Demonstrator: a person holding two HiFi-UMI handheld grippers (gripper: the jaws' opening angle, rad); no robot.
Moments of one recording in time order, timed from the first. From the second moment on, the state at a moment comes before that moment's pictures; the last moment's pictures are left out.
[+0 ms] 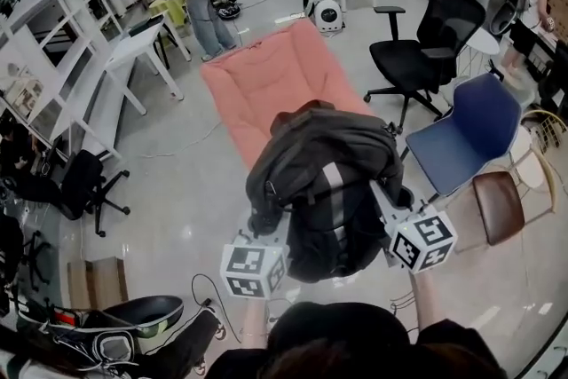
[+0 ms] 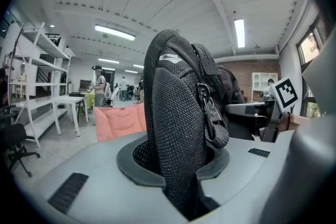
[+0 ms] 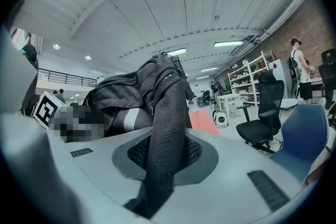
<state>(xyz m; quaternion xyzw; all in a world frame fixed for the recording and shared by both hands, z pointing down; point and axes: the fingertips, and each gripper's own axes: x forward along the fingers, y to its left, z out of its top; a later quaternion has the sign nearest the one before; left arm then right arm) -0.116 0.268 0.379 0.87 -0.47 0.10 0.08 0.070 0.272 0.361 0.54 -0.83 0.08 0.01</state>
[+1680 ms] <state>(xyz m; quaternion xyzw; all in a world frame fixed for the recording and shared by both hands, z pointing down) -0.095 -0.065 0.428 0.86 -0.47 0.14 0.15 0.092 -0.075 0.404 0.53 -0.84 0.15 0.04</state>
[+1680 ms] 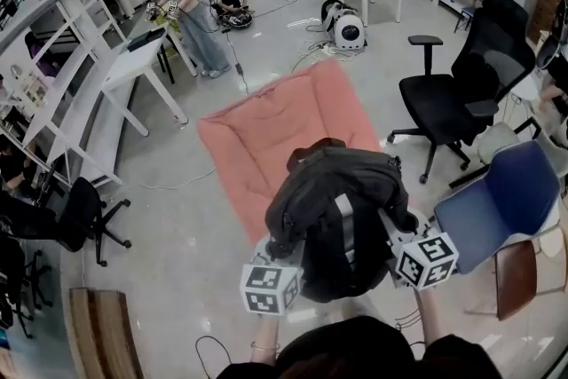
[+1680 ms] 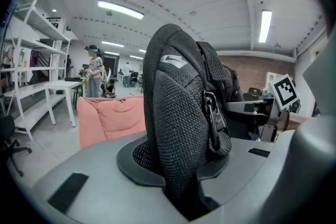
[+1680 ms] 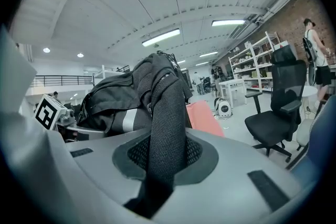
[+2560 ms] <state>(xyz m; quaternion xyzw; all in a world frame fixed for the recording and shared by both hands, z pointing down) -0.084 -0.229 0.477 0.81 -0.53 0.16 0.20 0.101 -0.266 0.456 0.45 -0.87 0.20 0.06</state>
